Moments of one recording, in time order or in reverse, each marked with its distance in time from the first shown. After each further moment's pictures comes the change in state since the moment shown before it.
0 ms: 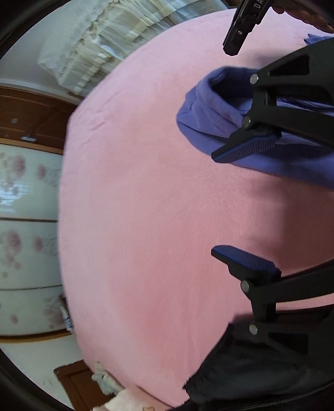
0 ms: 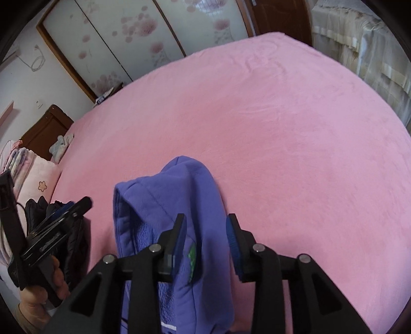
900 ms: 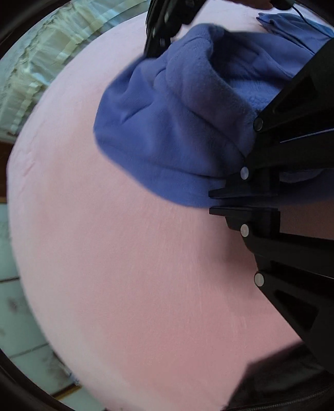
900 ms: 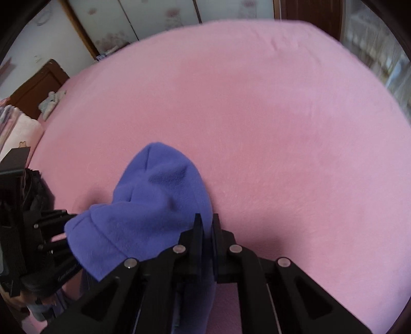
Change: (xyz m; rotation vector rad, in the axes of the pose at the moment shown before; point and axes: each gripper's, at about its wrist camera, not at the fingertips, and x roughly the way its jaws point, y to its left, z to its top) left arm 0.091 -0.038 -0.005 0.186 0.196 -0.083; right arm 0.051 0.010 0.017 -0.217 0.068 -0.048
